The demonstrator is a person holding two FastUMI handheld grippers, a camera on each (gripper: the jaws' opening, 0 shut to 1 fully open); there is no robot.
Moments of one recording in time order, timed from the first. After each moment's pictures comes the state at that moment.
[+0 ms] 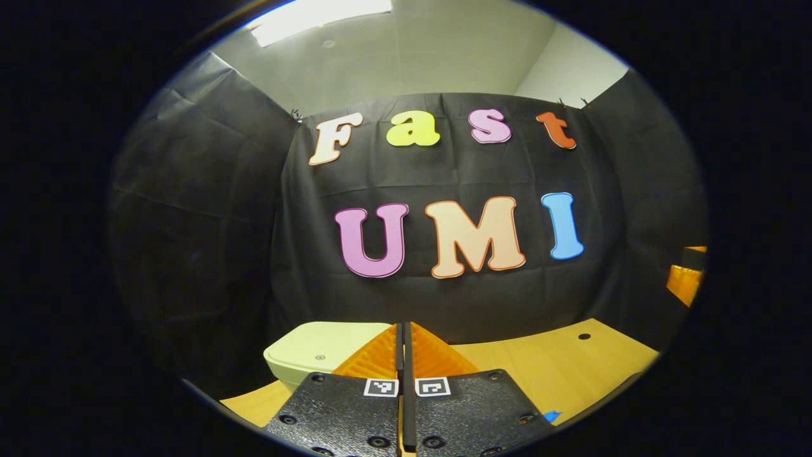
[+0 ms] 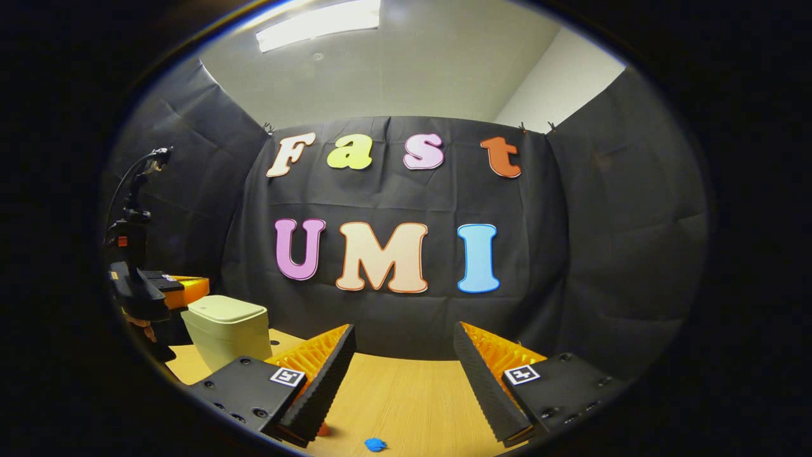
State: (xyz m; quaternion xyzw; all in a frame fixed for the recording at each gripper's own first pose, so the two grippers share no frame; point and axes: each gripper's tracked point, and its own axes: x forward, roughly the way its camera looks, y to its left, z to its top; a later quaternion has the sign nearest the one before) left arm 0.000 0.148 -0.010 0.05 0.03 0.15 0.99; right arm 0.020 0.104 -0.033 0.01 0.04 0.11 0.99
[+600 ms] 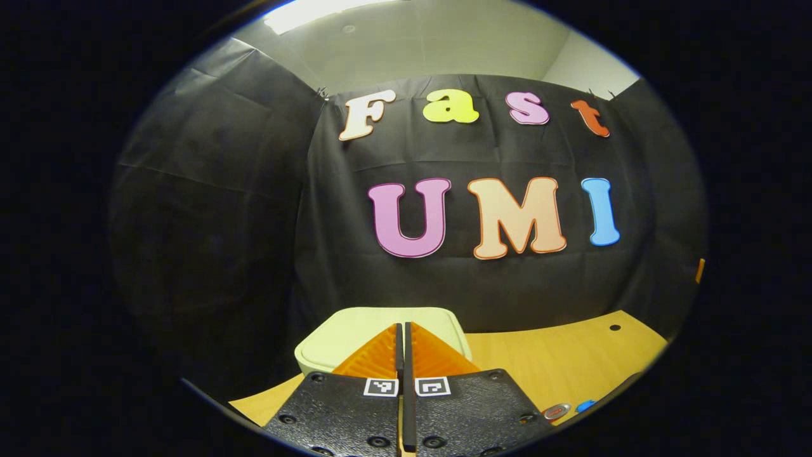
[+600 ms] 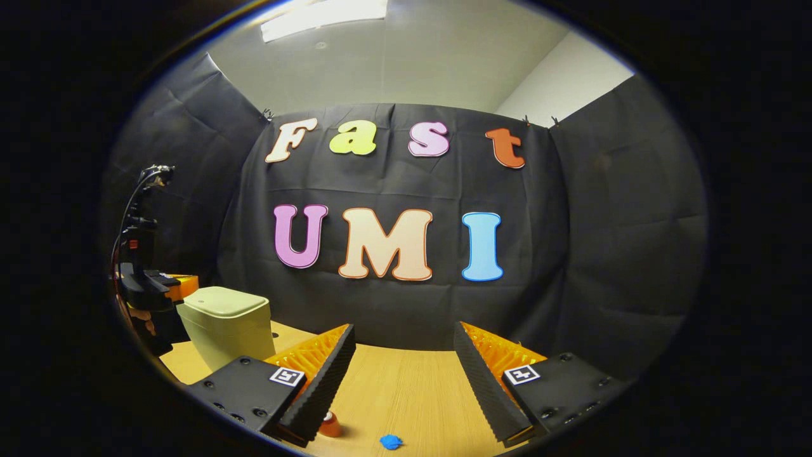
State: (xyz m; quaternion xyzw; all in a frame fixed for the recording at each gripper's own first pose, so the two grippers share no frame) left arm 0.008 0.245 -0.051 0.04 0.07 0.20 0.98; right arm 0.014 0.144 -0.048 -0.01 0.07 0.09 0.99
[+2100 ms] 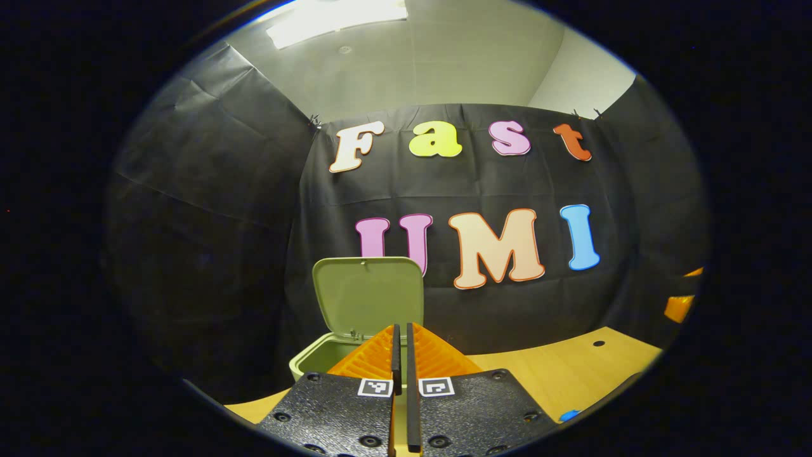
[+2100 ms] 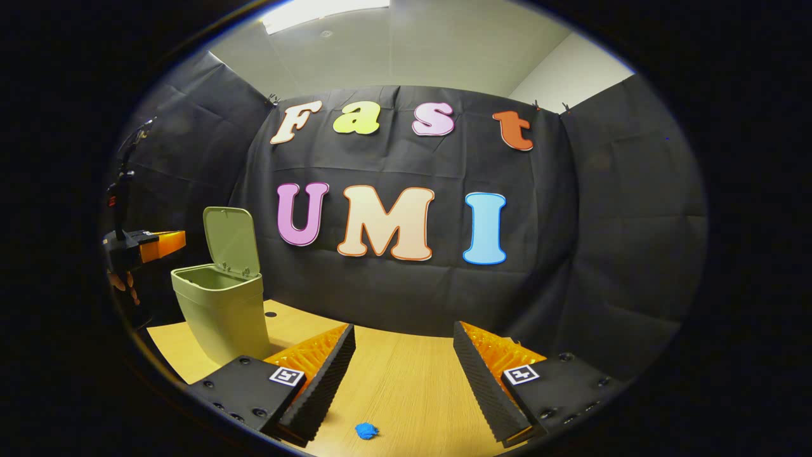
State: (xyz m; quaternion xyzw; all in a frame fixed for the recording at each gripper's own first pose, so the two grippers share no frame) left arm -0.013 0.170 0.003 0.04 -0.01 0.16 0.99; right arm 0.032 0.101 -0.084 -0.02 0.11 0.13 0.99
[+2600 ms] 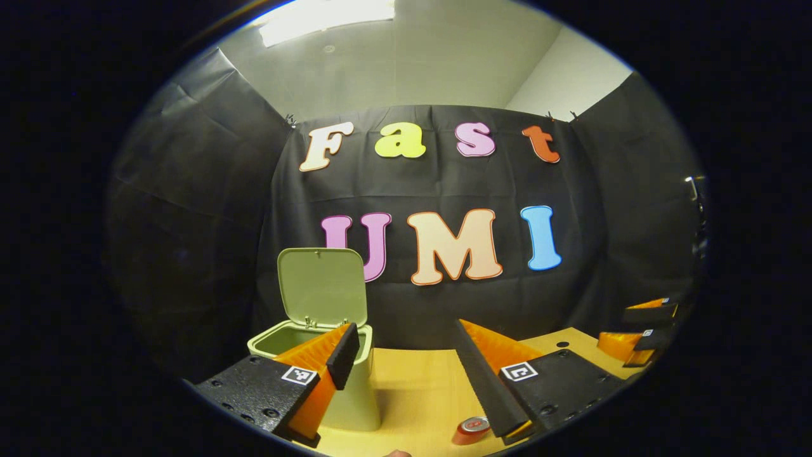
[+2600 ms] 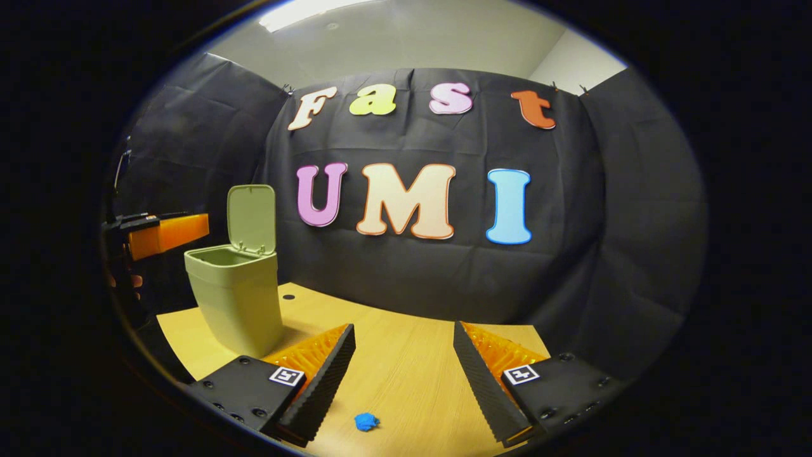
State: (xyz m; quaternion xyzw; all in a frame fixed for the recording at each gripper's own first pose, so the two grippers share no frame) left arm -0.024 0.084 -0.008 0.03 0.01 0.11 0.99; right arm 0.039 0.108 -0.145 -0.02 0.16 0.20 0.97
